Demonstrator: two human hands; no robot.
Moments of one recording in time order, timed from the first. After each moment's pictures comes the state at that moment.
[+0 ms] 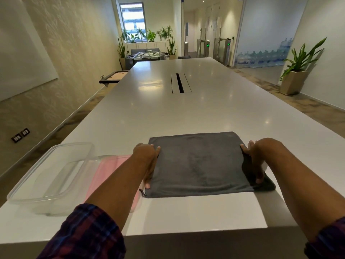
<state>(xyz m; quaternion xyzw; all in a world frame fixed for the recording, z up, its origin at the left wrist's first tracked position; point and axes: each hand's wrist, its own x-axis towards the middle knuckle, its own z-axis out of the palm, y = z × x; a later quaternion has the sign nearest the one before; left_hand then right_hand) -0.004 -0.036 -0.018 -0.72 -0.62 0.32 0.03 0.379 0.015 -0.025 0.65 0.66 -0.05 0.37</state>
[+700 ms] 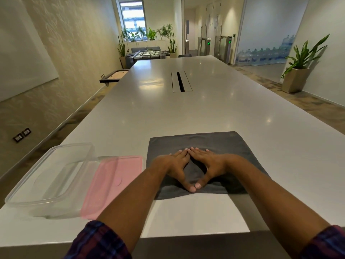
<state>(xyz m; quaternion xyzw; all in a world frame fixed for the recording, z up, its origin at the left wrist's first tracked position) 0.058 -0.042 -0.040 -0.80 -0.53 0.18 -0.20 0.261 -0.012 -0.054 0.42 0.87 -0.23 0.12</state>
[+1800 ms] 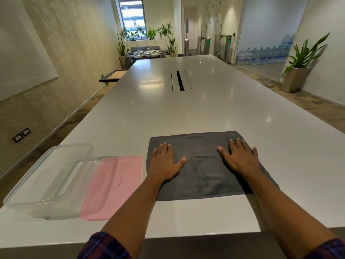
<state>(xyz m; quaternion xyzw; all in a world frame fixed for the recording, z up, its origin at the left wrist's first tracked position) 0.032 -0.040 -0.107 -0.73 -0.67 -0.12 -0.07 0.323 -0.014 -0.096 0.73 0.67 -0.08 -0.10</state>
